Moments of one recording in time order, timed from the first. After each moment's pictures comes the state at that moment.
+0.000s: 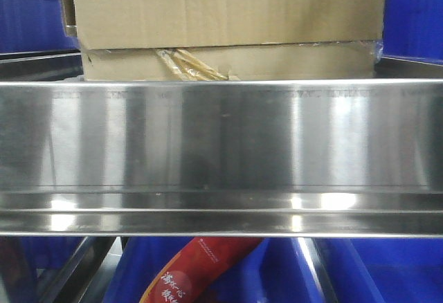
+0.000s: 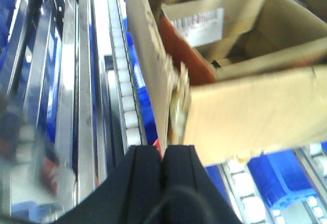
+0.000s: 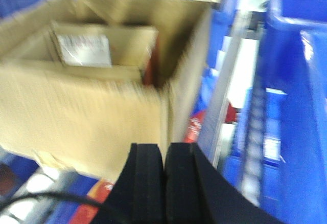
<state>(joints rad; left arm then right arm) -0.36 1.12 -1.56 0.15 1.11 -0.23 0.15 0.87 -1.25 0.33 0.88 -0.23</state>
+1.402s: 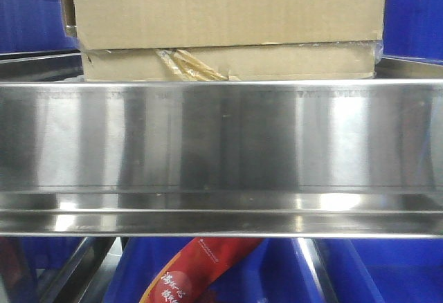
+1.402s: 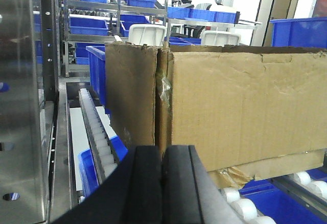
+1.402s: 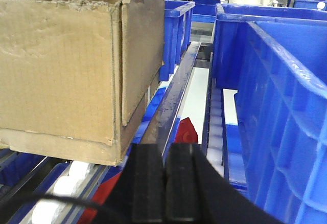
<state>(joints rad) -0.36 0.38 -0.38 0.17 0.05 -0.23 0.15 0.43 -0.50 0.30 0.33 -0.28</state>
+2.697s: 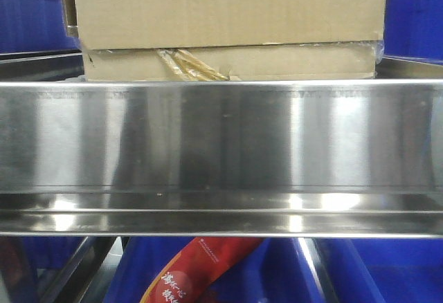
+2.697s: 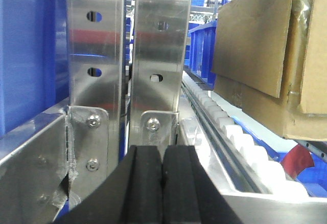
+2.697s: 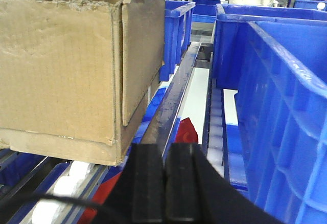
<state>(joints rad) -0.01 0.01 0.00 0.00 0.04 -0.06 0.15 0.43 -0.50 0.30 0.33 -0.28</state>
